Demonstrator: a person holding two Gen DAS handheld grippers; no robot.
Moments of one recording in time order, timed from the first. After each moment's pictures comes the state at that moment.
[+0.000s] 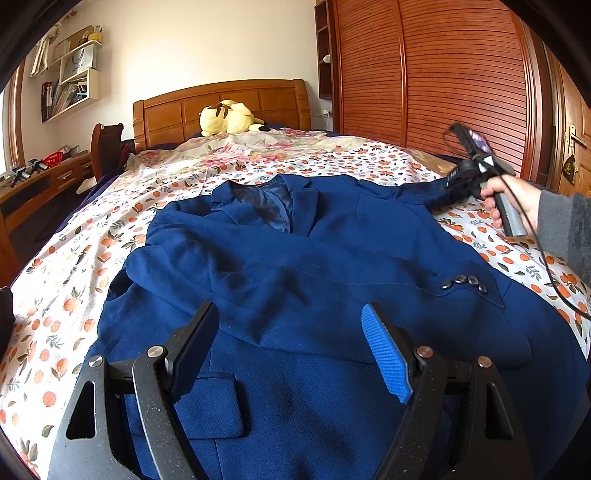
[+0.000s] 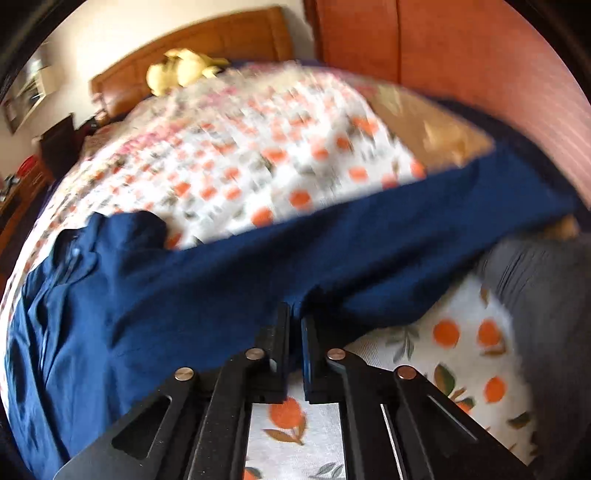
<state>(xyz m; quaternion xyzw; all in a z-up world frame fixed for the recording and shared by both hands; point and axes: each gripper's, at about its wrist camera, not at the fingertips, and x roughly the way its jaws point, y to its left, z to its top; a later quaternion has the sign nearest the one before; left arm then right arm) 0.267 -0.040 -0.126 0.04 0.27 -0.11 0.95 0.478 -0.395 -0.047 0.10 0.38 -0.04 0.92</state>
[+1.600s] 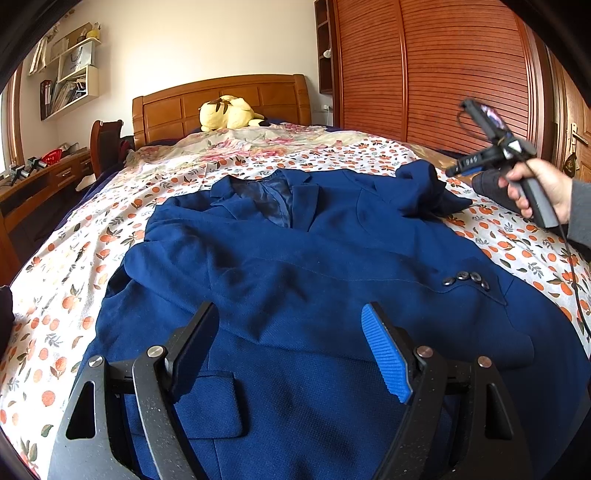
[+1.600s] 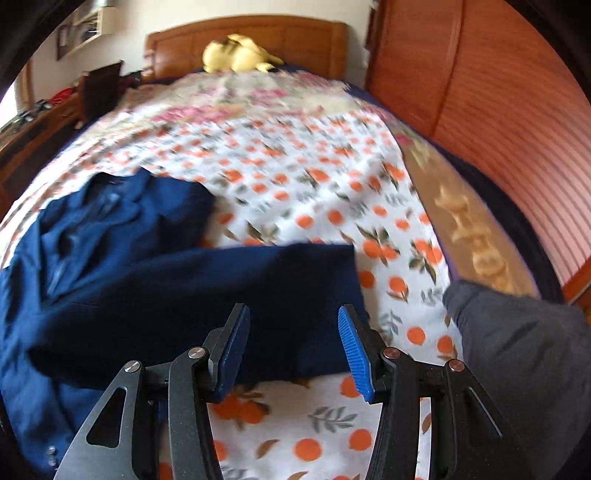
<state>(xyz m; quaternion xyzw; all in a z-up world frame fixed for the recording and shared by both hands) 0.270 -0.042 -0.131 0.04 0.28 -0.11 0.95 0.436 -0.324 -0.019 -0.03 0.39 -0.02 0.92</state>
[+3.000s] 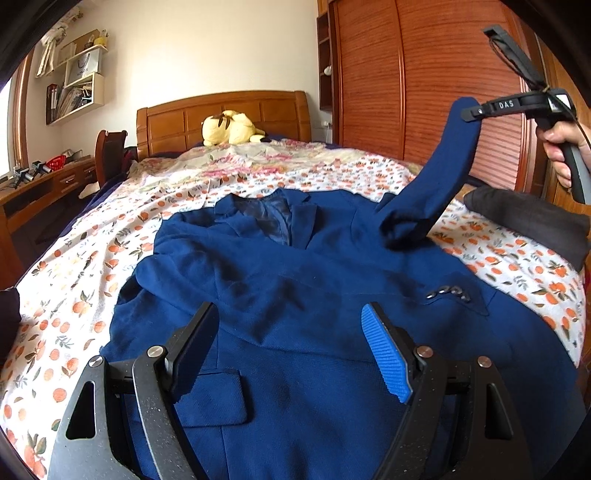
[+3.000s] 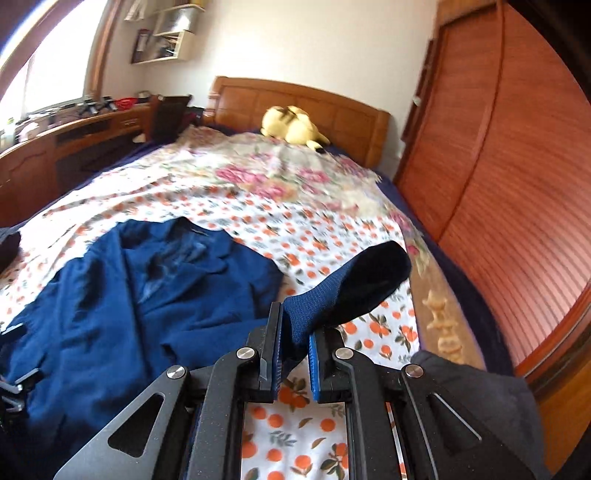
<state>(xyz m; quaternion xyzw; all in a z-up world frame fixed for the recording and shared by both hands) 0.242 -0.032 -0.109 0.03 0.25 -0.11 0.96 0.291 -0.245 0.093 -0.13 0.24 0.05 0.96</state>
